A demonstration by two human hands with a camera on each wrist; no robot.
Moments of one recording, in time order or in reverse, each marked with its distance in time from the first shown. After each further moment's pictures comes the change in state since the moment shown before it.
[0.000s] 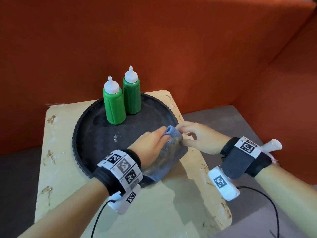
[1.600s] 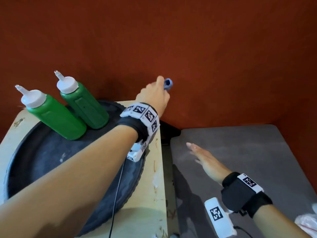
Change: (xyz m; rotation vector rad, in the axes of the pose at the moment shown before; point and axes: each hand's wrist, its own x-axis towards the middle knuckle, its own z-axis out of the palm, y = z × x) left_hand 0.311 0.018 0.051 0.520 0.489 -0.480; right_hand 0.077 0.280 -0.042 0.621 -0.102 0.228
